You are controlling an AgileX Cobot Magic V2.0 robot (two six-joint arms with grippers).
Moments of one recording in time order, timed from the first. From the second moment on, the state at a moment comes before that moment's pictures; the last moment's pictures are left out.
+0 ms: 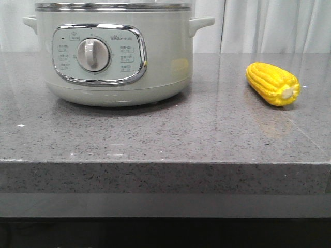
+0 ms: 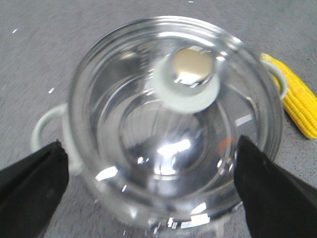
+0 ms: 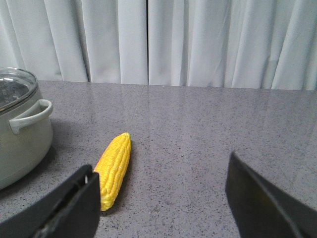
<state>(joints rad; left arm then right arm) -0.31 1.44 -1.69 -0.24 1.05 0.20 0.01 0.33 -0.53 0.12 0.33 -0.05</state>
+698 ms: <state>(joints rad) -0.44 1.86 -2.05 -0.13 1.08 0.15 0.01 0.33 -0.53 0.12 0.34 -0.05</state>
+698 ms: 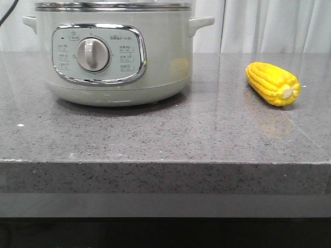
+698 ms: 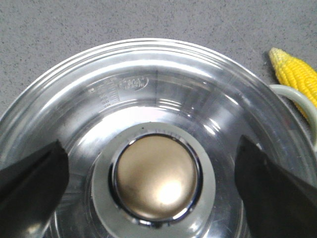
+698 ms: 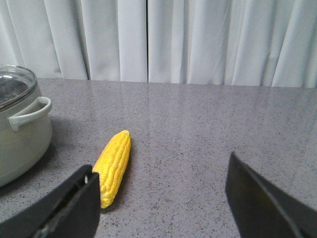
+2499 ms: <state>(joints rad) -0.34 1.76 -2.05 -0.13 1.15 0.15 0.01 0.33 -0.53 0.12 0.36 -0.05</state>
